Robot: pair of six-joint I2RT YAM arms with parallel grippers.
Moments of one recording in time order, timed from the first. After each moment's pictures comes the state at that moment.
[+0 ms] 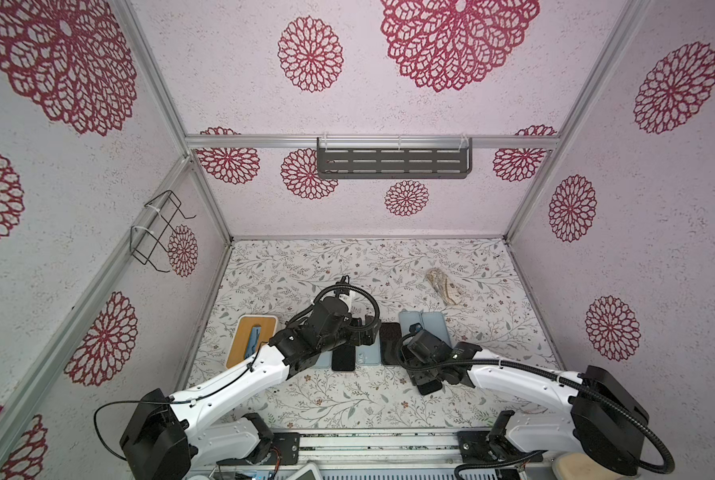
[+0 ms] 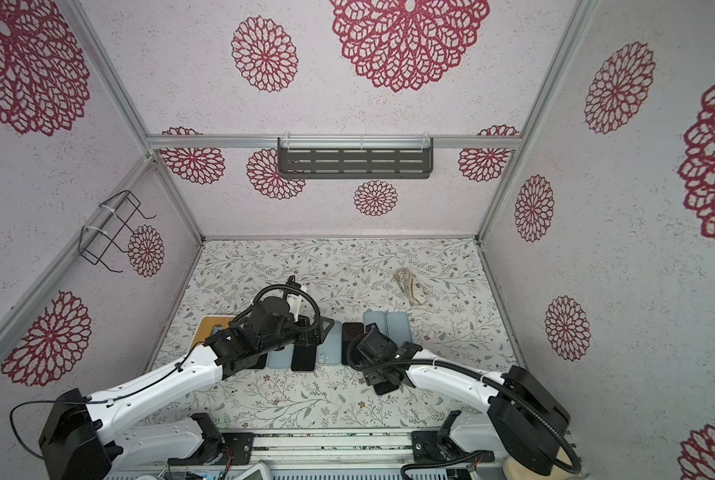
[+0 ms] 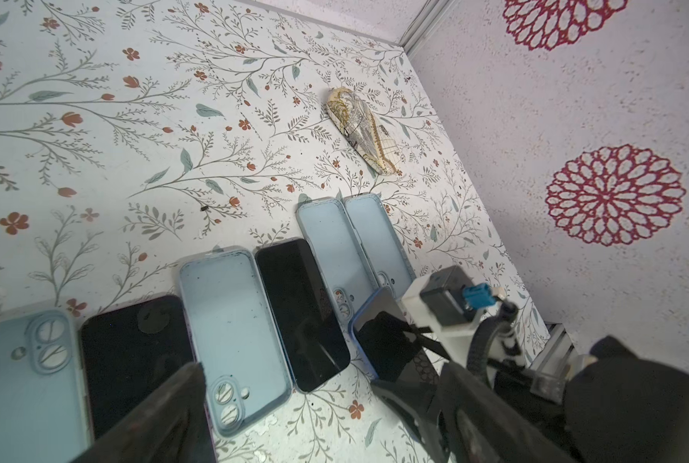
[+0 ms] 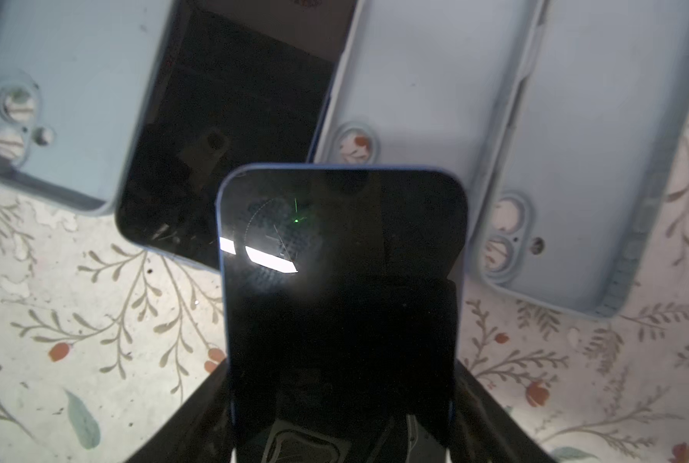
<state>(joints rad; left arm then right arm) -0.79 1.20 0.83 -0.22 -0.02 -0.61 0.86 1.25 0.66 -0.57 0.21 0.49</state>
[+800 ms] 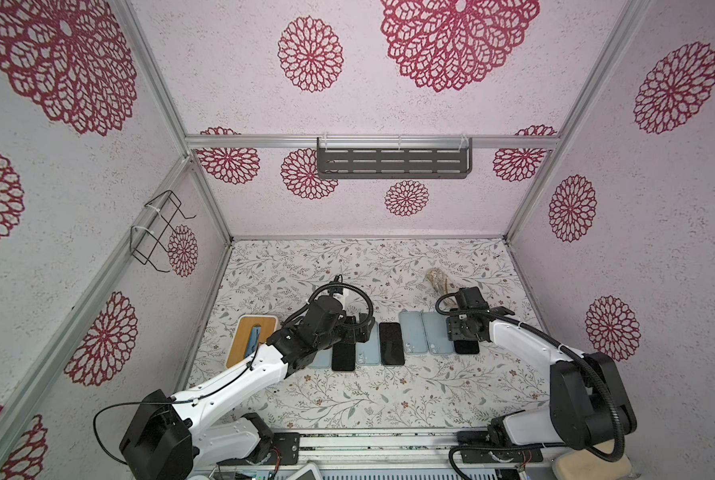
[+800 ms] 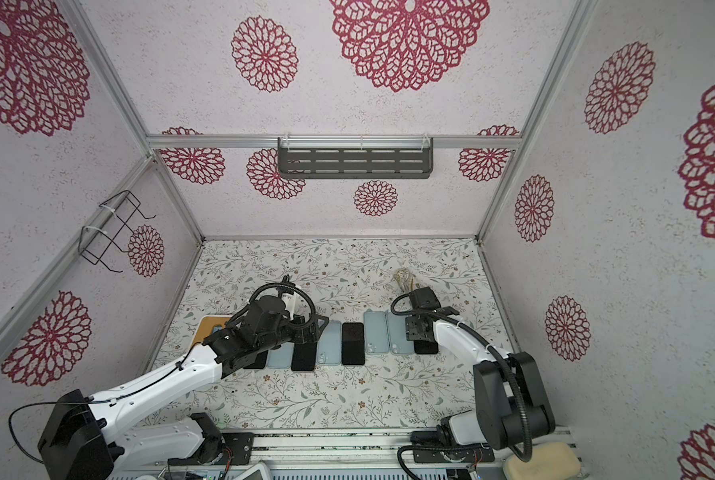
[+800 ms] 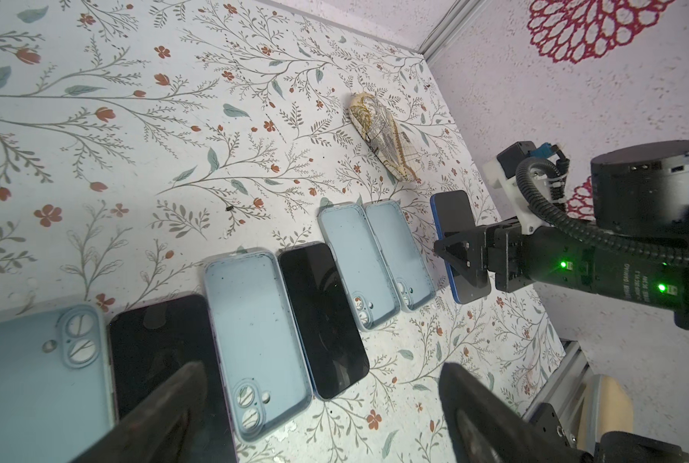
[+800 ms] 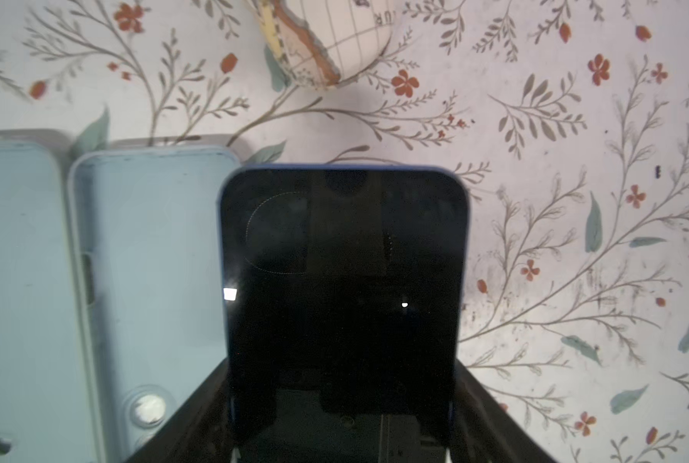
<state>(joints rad) -0.73 1.19 0.79 -0.20 0.00 -0.61 0.26 1.43 0.80 -0.54 0.26 0.19</state>
